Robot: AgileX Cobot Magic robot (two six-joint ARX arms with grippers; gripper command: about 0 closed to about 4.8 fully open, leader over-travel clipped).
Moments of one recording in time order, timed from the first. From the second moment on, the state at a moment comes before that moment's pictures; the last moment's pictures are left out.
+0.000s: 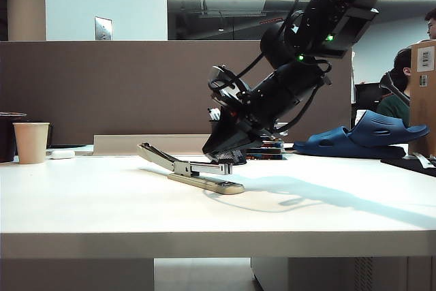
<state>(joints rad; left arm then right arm) -0.02 0.00 0.01 -0.13 0.56 -0.02 0.44 2.07 1.44 -0.14 -0.59 -0.08</state>
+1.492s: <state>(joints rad) -0.02 0.00 0.01 -0.13 0.56 -0.02 0.44 2.05 1.44 -0.13 -0.60 -0.07</state>
